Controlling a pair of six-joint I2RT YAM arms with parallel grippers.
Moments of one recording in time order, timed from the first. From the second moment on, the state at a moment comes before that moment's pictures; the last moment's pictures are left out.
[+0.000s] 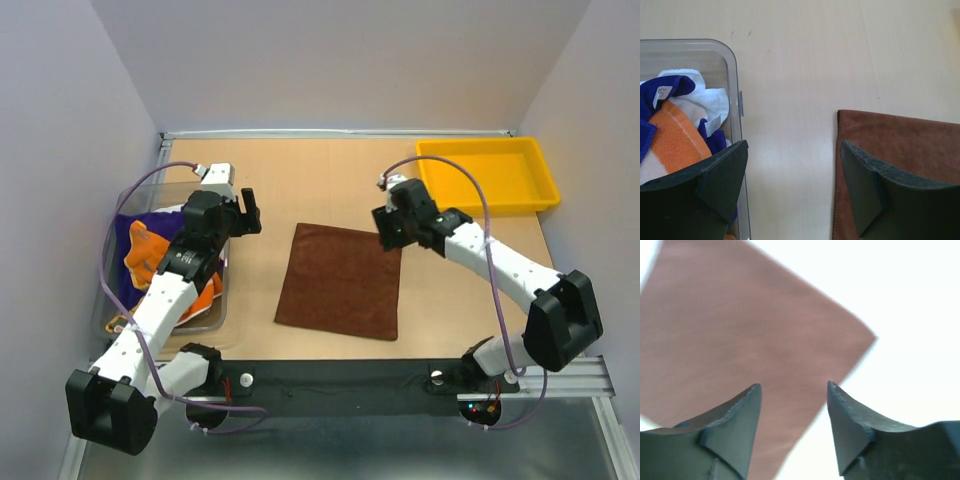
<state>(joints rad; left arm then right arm) -0.29 0.97 0.80 -0.21 -0.12 -0.22 0.66 1.41 1.07 -0.51 0.11 0.19</state>
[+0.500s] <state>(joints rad) -0.29 1.02 0.80 -0.21 -0.10 -0.20 0.25 1.77 1.24 -0.54 -0.23 -0.21</state>
